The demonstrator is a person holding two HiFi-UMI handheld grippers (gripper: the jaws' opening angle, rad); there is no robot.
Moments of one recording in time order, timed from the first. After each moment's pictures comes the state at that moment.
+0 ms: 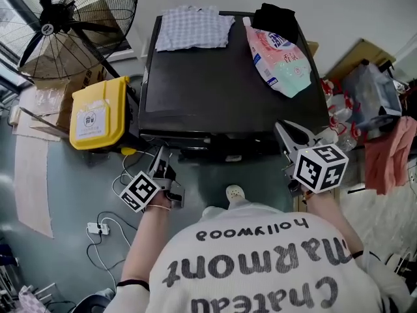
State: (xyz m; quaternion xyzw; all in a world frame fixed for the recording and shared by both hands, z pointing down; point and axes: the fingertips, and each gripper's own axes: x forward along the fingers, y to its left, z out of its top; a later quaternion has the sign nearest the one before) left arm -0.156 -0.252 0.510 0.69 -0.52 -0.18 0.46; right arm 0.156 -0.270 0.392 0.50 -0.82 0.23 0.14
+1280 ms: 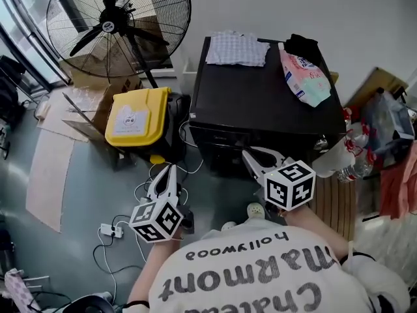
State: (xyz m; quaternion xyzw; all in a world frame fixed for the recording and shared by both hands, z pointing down) left arm -0.227 -0.120 0.394 0.73 -0.64 -0.04 0.25; right arm -0.039 -0.169 0.384 0.36 -0.90 0.22 0.12
